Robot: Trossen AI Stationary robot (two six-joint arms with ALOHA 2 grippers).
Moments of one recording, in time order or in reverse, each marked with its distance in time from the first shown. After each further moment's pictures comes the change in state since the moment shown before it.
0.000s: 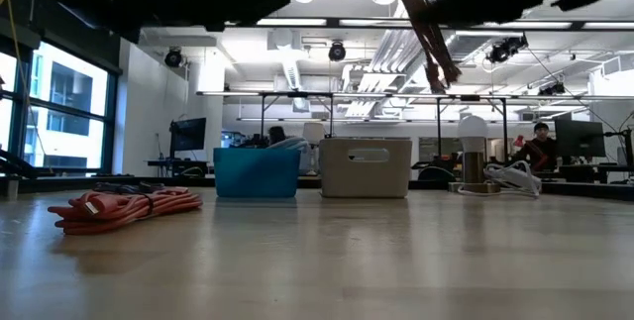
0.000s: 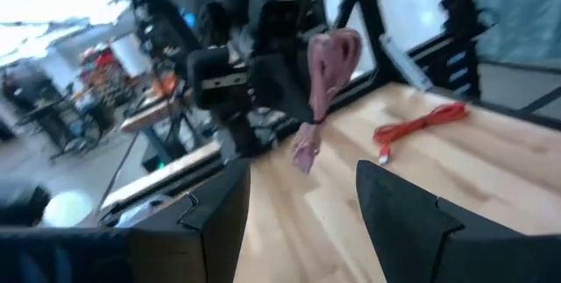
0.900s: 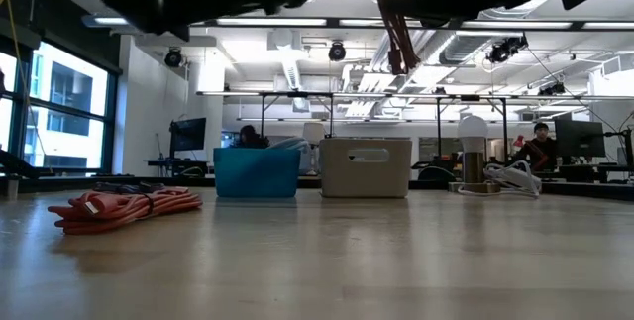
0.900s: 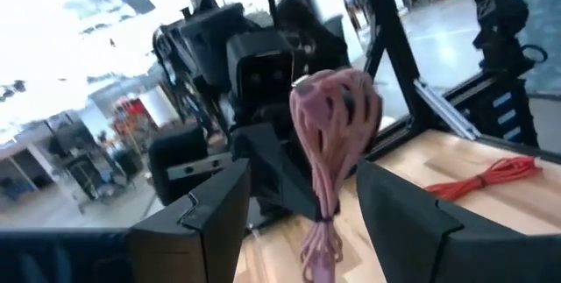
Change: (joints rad) left arm -0.059 0.298 0.213 0.229 -0.067 0.012; right arm -0.178 0.020 0.001 0.155 -0.217 -0.063
